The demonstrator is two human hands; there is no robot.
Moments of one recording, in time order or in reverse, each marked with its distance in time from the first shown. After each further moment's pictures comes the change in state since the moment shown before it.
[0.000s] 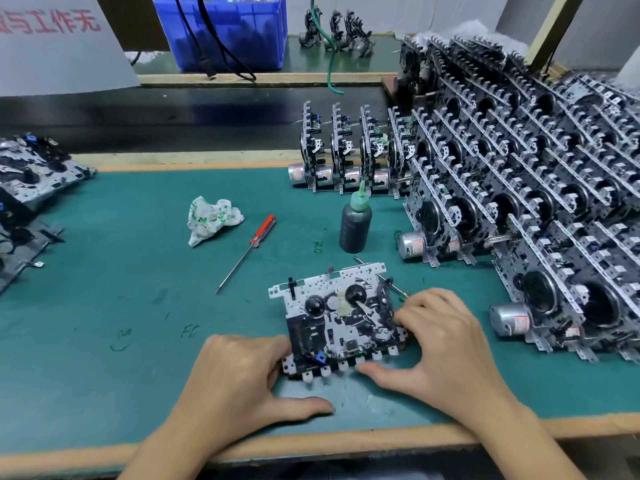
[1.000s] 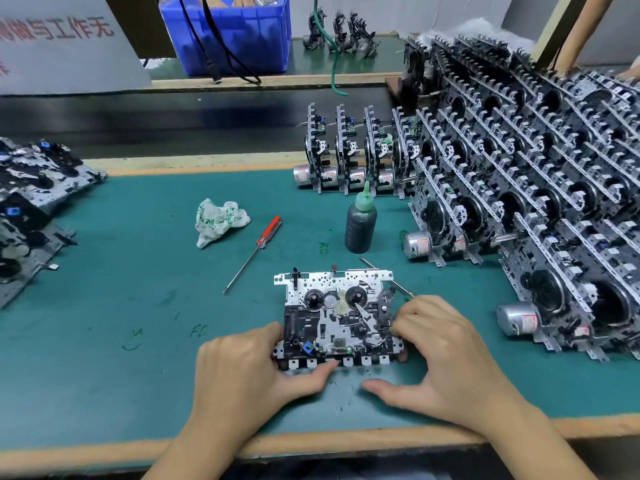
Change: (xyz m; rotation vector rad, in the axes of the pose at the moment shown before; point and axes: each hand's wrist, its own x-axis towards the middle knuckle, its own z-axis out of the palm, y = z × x) left_hand 0.001 0.009 0.008 0.085 0.137 -0.318; right_hand -0.003 0.002 -0.001 0.167 -0.084 -0.070
